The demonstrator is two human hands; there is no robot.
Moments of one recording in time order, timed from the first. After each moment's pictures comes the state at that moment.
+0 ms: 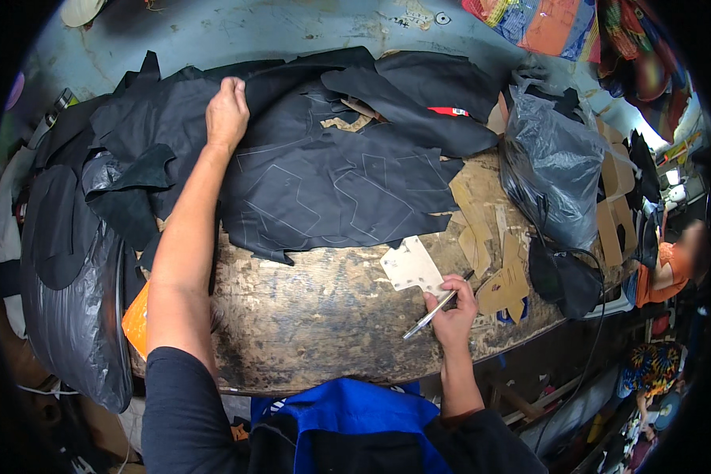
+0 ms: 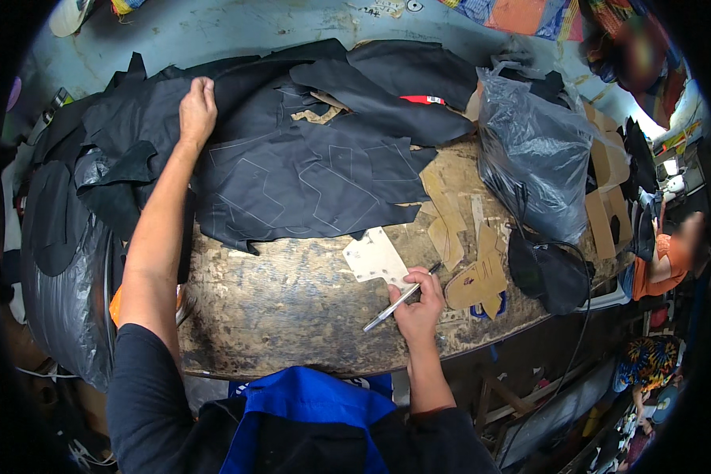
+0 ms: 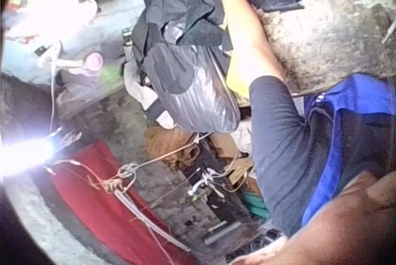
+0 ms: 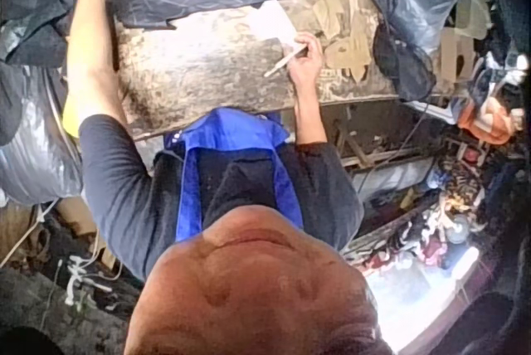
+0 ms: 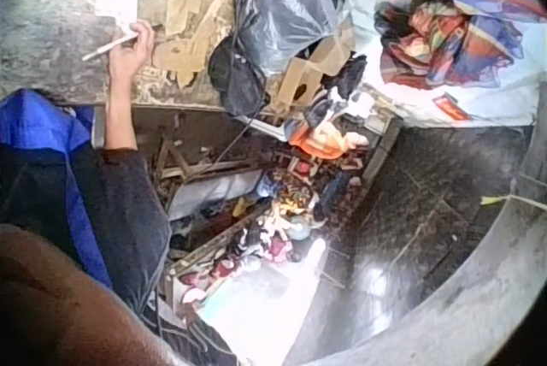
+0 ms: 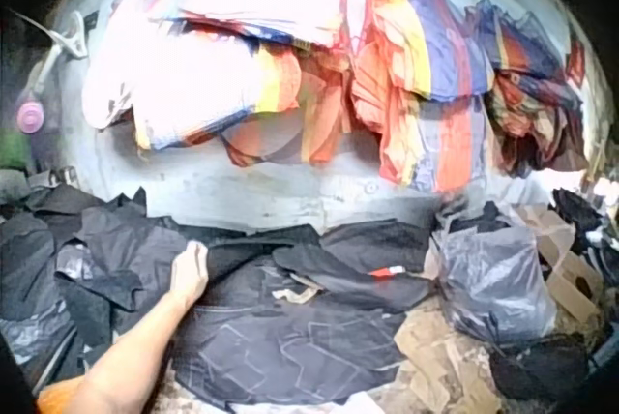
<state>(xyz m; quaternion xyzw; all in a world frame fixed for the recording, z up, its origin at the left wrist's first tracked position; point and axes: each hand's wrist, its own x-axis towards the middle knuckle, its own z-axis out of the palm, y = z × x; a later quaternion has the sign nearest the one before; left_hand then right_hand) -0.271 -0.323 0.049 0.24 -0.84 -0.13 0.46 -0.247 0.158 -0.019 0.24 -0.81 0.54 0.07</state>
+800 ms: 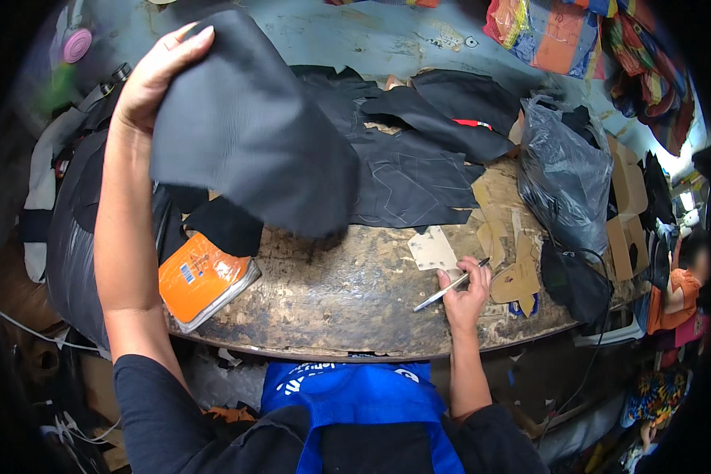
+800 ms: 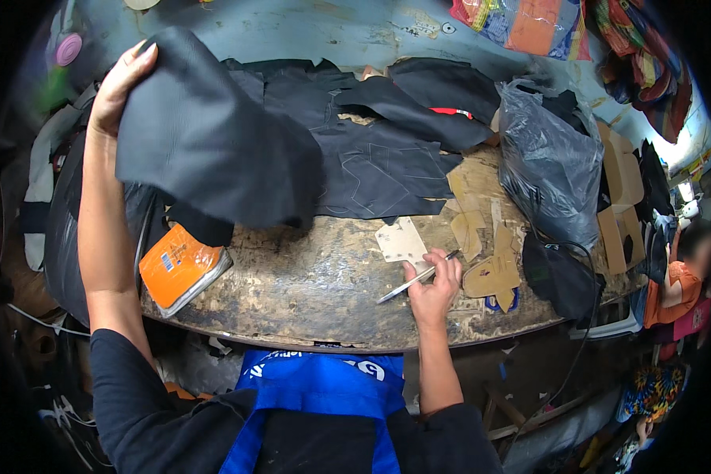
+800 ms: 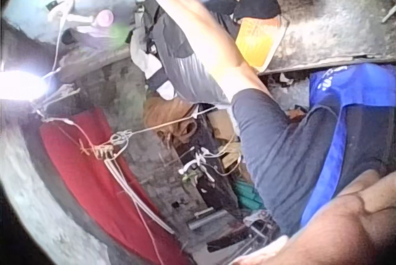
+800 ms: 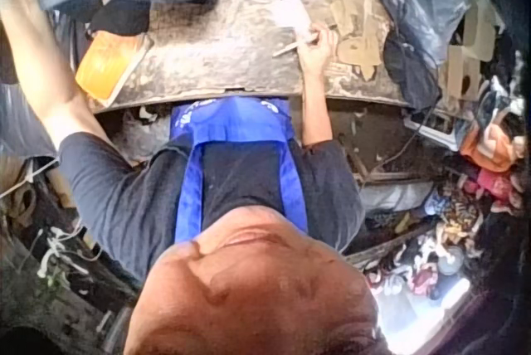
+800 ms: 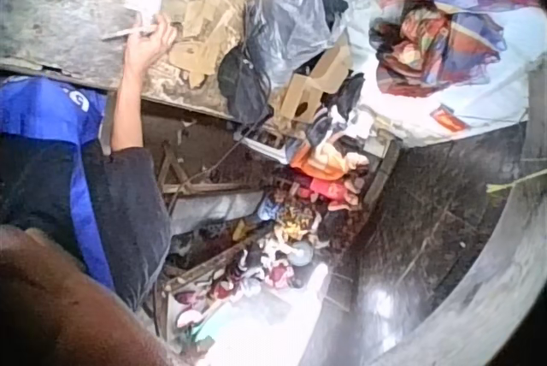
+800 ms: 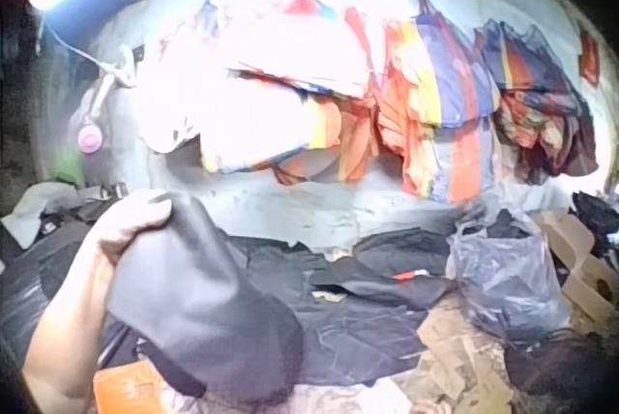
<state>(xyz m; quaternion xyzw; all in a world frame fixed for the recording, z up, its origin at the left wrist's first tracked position) -0.091 -0.269 0.263 -0.01 -0.74 -0.64 0.22 -0.236 0.148 0.000 0.31 -0.84 0.39 0.22</state>
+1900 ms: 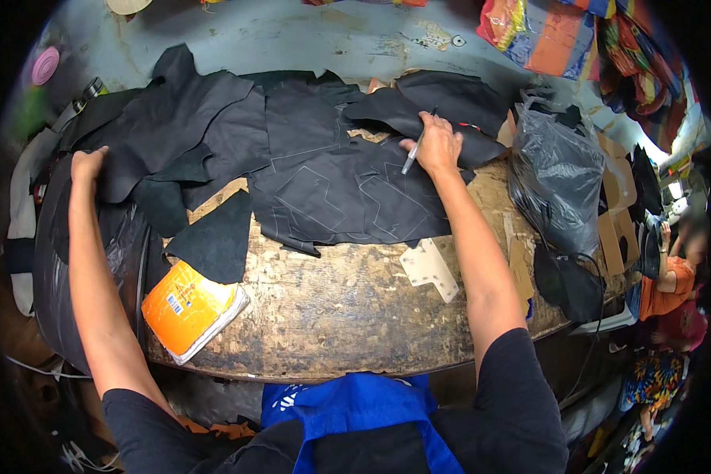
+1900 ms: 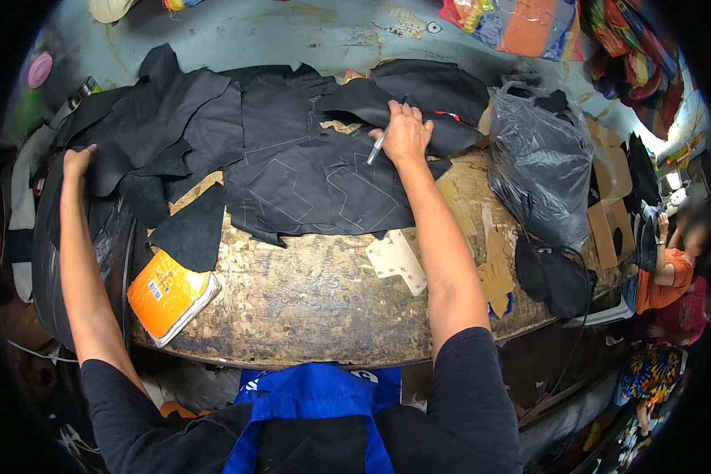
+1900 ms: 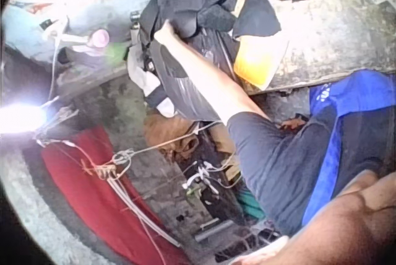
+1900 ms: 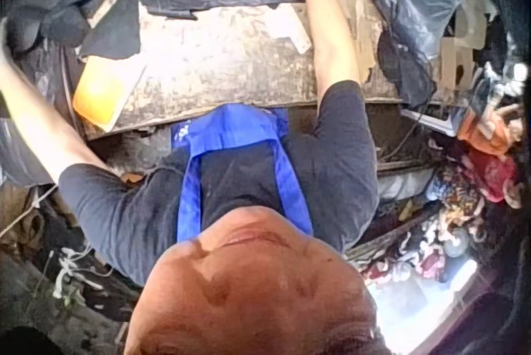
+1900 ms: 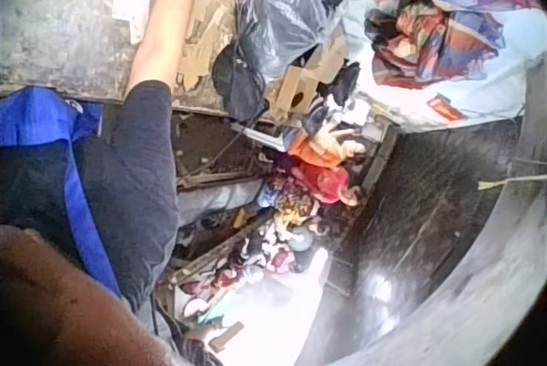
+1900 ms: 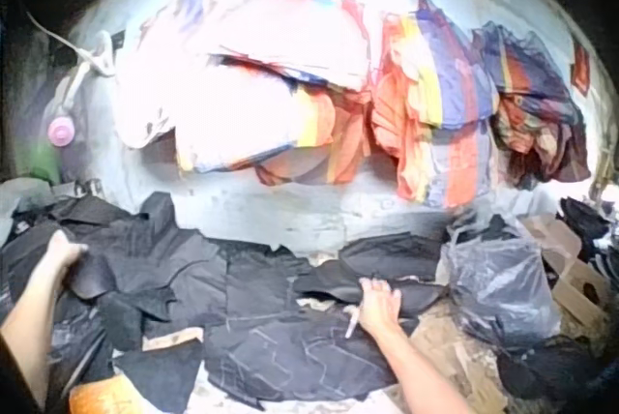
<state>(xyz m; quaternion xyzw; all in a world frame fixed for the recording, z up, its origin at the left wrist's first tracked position) 0.023 -0.506 0.156 0.65 -0.71 -0.11 0.23 -0.422 -0.046 0.062 0.33 -0.92 0.14 0.19</state>
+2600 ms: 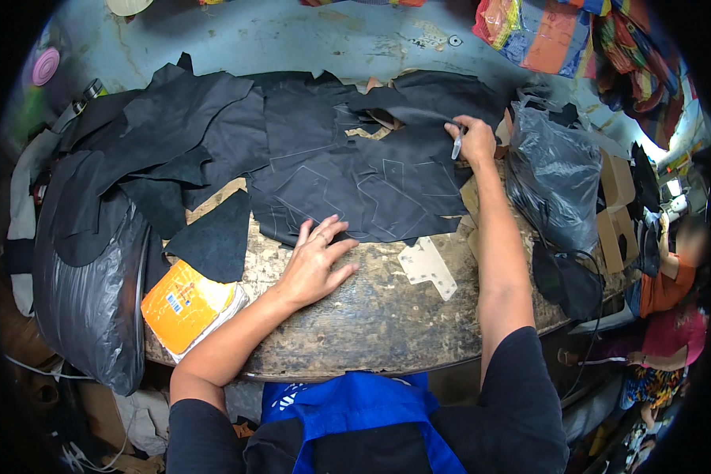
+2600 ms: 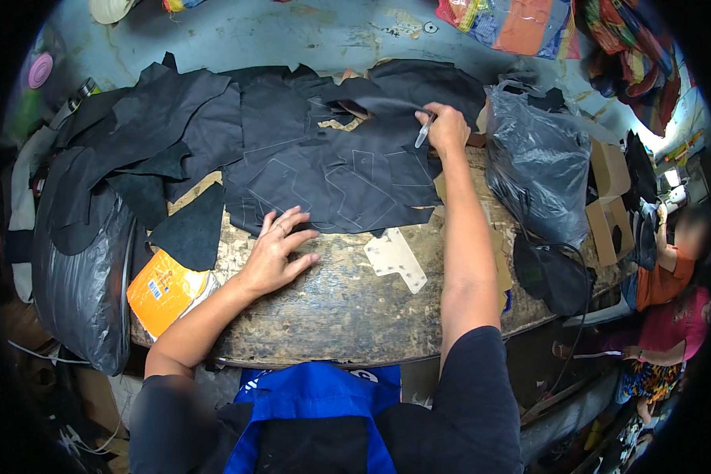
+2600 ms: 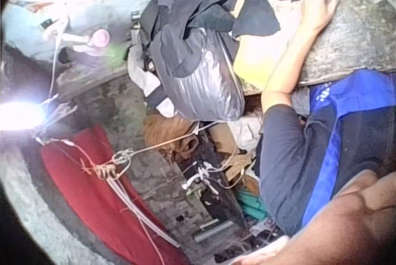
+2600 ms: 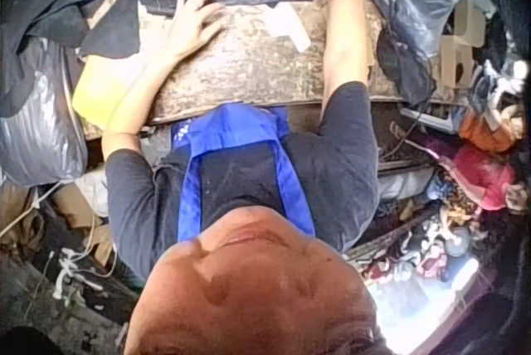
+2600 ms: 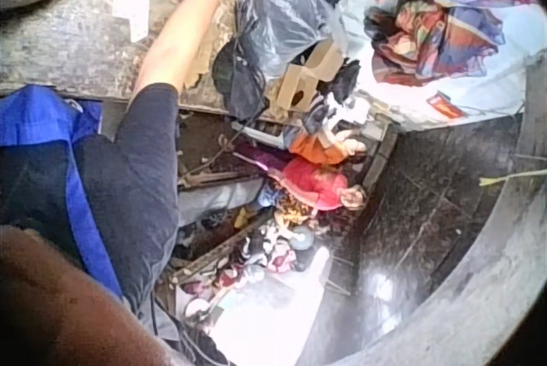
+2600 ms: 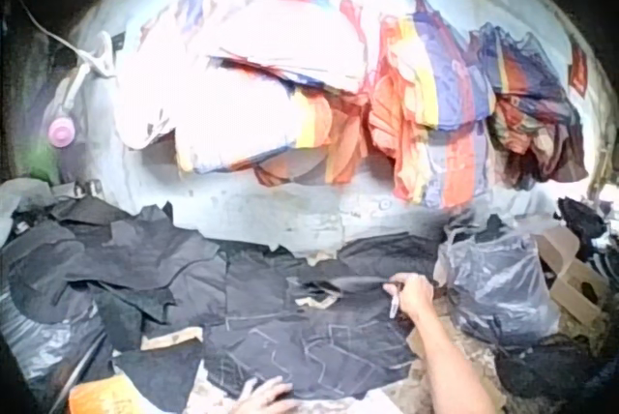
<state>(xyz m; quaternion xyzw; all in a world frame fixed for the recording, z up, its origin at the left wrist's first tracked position) -0.124 -0.115 0.037 0.02 -0.94 -0.30 0.15 -0.478 0.008 0.083 0.25 -0.92 0.27 0.12</state>
